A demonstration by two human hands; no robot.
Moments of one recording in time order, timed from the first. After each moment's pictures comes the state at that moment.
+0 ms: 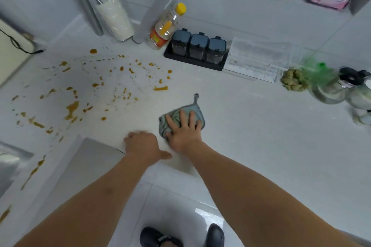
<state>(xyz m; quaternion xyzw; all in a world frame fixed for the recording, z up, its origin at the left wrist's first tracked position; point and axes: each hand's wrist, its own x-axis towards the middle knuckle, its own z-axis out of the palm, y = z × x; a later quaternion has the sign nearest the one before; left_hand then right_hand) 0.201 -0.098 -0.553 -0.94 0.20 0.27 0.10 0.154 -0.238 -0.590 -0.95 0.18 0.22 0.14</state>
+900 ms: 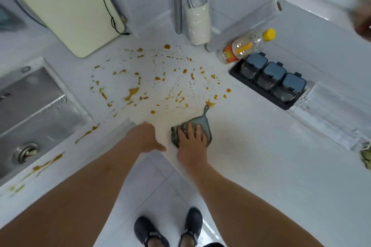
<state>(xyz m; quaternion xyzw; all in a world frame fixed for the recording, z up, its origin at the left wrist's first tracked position) 0.268 -0.012 -0.528 -0.93 0.02 0.36 -0.02 0.203 -0.178 -0.601 -0.97 0.01 0.17 0.15</state>
